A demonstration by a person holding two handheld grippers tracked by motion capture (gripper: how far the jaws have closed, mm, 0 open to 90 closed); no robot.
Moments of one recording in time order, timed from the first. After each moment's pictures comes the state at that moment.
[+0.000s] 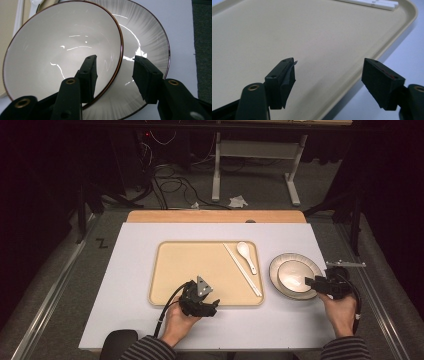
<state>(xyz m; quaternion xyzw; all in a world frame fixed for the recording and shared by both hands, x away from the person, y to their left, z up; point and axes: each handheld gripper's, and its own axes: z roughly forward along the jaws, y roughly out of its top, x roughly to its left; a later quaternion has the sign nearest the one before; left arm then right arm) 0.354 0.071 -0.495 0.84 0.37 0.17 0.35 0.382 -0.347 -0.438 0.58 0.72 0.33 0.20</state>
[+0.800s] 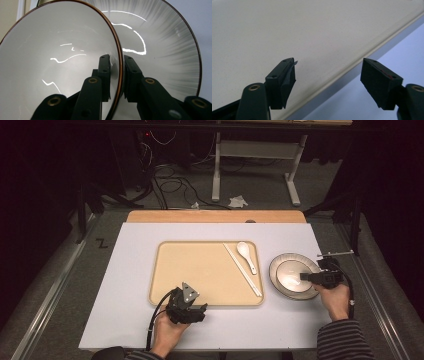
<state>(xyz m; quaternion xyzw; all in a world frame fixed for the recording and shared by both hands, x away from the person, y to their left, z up) 0.336 0.086 -0.497 0.83 0.40 0.18 0.34 0.429 -0.339 -0.464 0.58 0.76 0.25 0.14</state>
